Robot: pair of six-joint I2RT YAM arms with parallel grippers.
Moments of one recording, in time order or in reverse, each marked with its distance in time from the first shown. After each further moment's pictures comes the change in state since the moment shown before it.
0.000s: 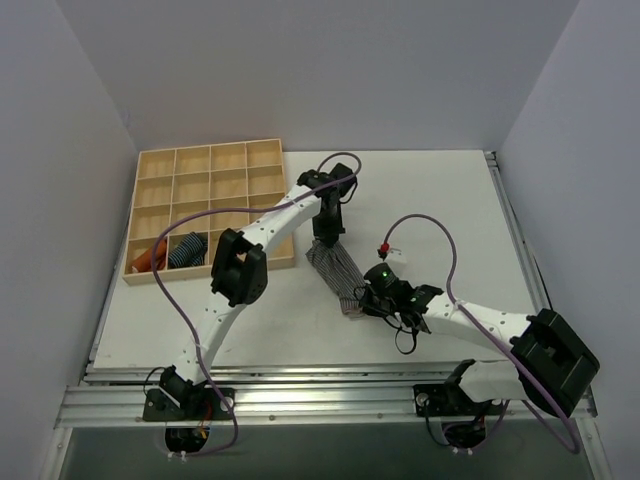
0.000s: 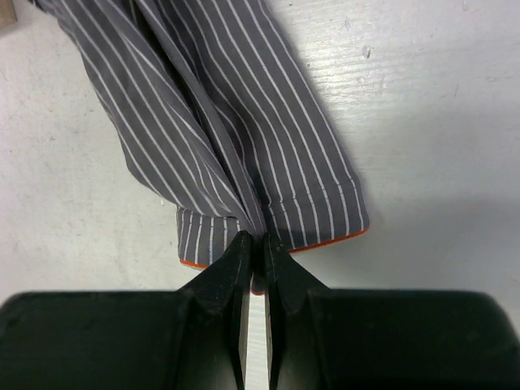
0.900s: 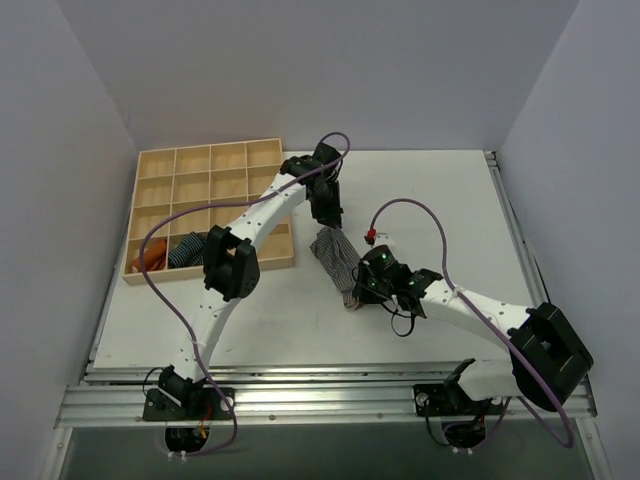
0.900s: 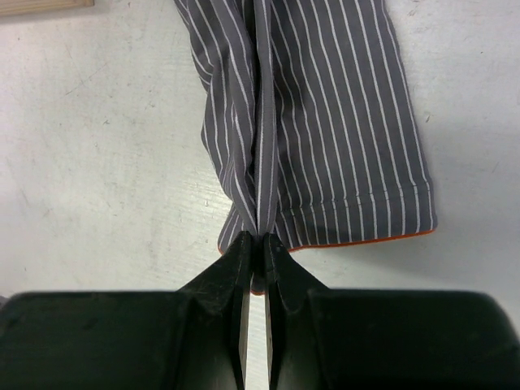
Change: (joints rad) left arm 0.080 -0.002 0.072 0.116 0.224 0.083; right arm -0.068 0.048 0.135 -0.054 -0.148 -0.215
